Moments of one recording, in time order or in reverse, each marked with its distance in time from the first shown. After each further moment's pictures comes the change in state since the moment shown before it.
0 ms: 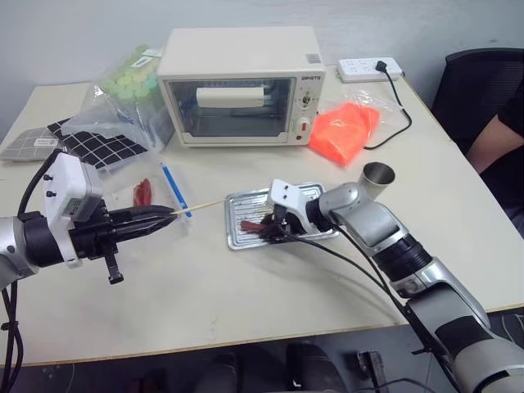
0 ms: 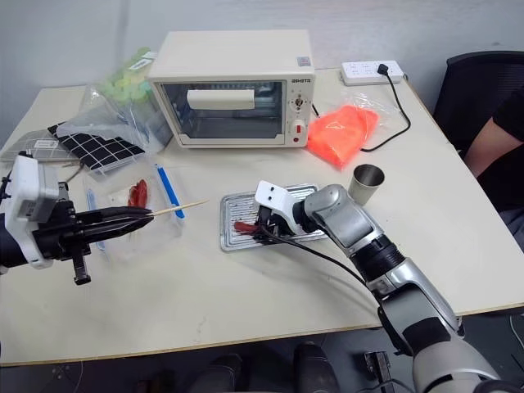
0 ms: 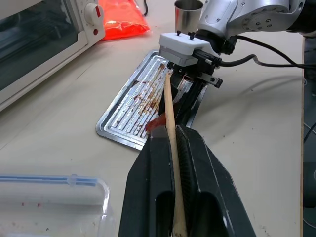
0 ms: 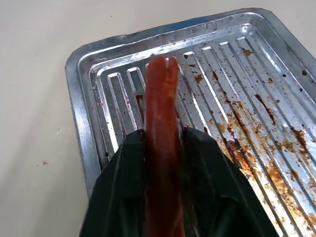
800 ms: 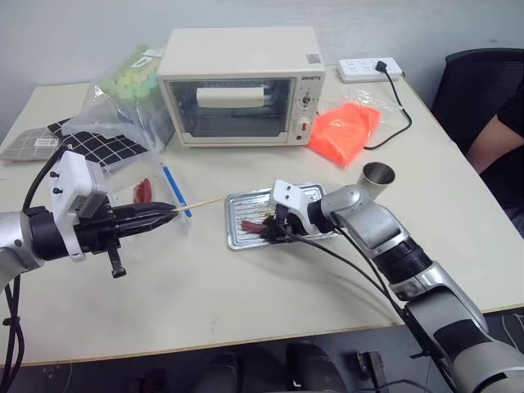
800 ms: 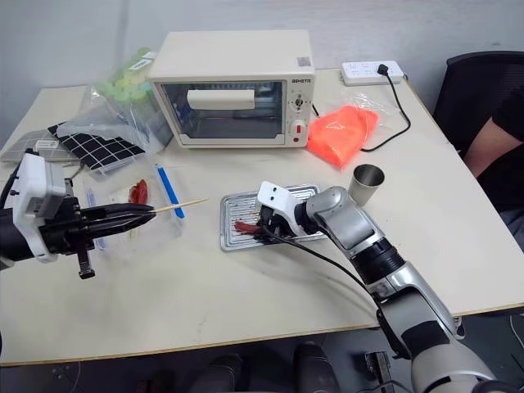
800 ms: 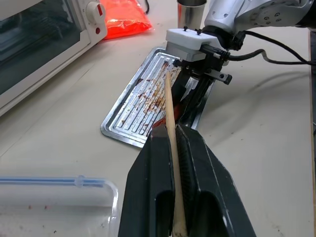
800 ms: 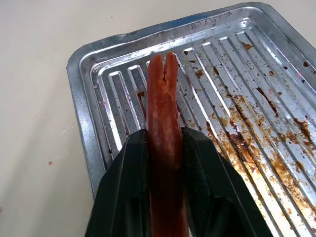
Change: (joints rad) left arm -0.033 0.007 -0.080 0.055 0.057 -0.069 -0.030; right arm 0.025 -0.002 -0.040 -0.033 -0.013 0.040 0.025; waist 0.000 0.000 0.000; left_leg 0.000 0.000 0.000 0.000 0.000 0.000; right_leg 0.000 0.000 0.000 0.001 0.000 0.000
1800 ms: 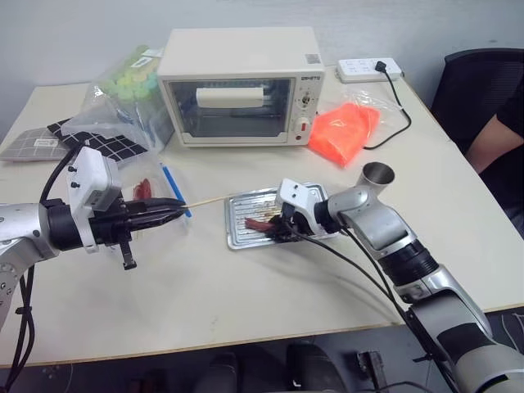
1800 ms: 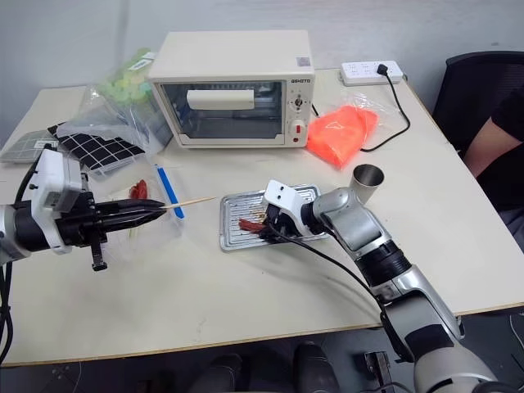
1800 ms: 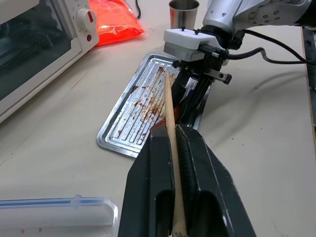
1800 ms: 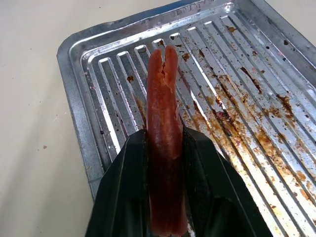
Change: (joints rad) left arm -0.083 -0.004 -0.100 0.044 0.028 -0.048 -0.001; right arm 0.029 0.001 -0.039 -0.012 -0.015 0.023 -0.015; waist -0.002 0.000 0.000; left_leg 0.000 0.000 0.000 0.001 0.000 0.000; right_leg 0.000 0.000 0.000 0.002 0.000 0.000
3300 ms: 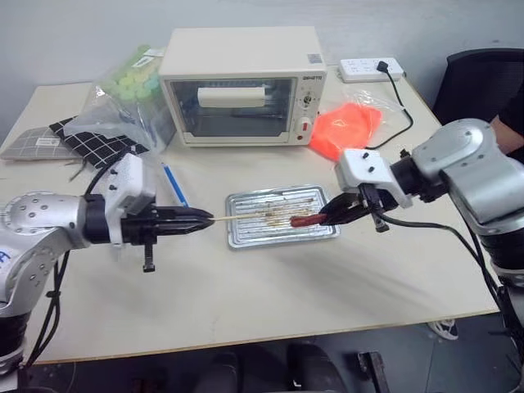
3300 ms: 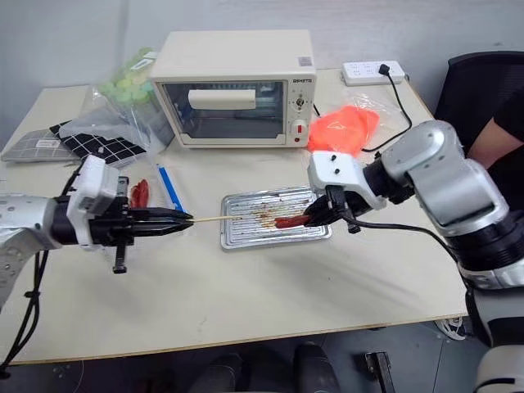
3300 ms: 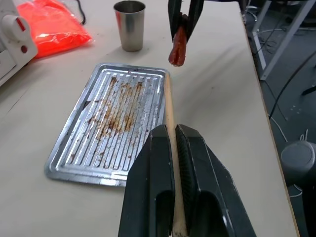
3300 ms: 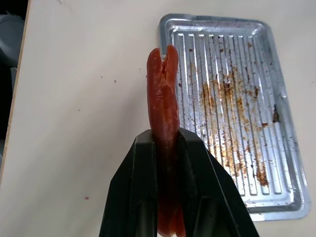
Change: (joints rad) left arm -0.172 -0.045 -0.249 0.073 0.046 -0.069 -0.137; right arm -0.138 -0.479 -0.081 -0.357 0.145 0.038 0.465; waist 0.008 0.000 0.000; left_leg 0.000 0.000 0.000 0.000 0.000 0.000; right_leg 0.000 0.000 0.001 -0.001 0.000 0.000
